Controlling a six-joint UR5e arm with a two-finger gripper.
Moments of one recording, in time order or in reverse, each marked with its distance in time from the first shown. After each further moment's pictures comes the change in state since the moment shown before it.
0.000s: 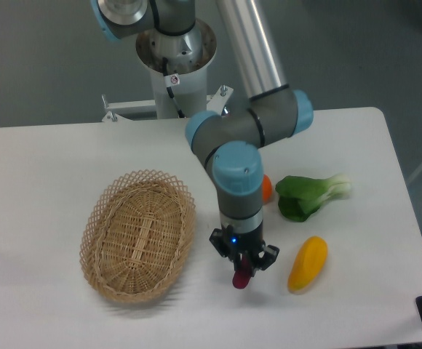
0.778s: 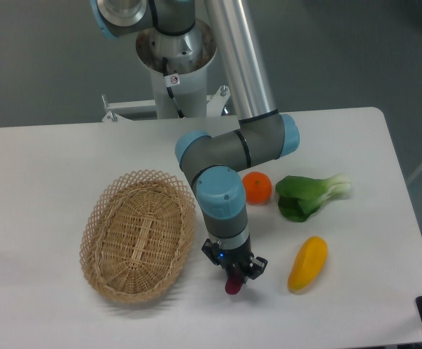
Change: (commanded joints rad) arm -0.017 -0.025 0.018 0.003 0.031 0.003
